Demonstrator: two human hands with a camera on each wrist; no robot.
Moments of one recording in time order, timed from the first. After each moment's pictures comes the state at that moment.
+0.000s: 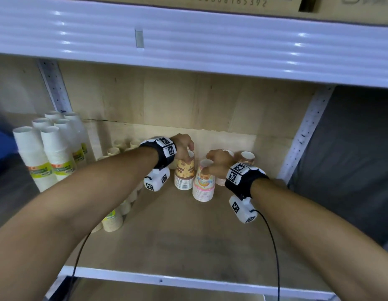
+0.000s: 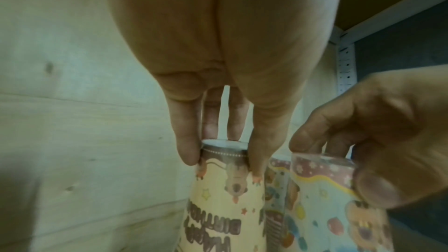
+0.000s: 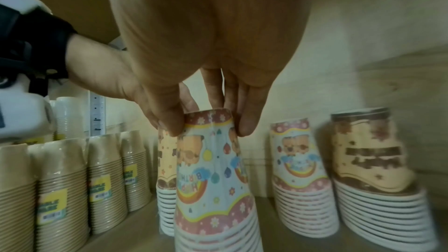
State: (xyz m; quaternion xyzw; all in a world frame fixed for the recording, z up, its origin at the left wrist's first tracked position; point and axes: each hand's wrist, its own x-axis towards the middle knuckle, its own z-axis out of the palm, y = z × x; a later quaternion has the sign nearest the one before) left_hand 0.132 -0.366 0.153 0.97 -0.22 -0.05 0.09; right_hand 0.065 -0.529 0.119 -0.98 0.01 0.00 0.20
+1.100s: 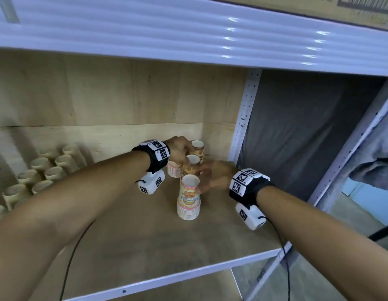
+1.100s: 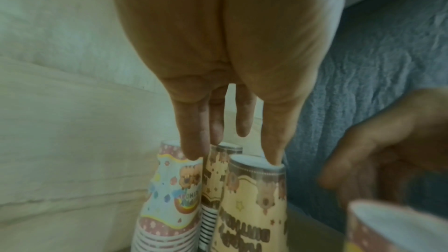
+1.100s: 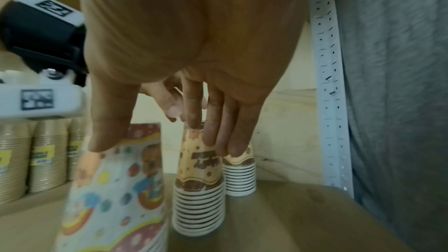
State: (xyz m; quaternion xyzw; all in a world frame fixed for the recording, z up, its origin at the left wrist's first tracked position) left_hand 0.110 -0.492 0.133 0.91 -0.40 -0.09 0.11; right_hand -0.048 -0.621 0.125 -0.96 0.01 0.08 0.26
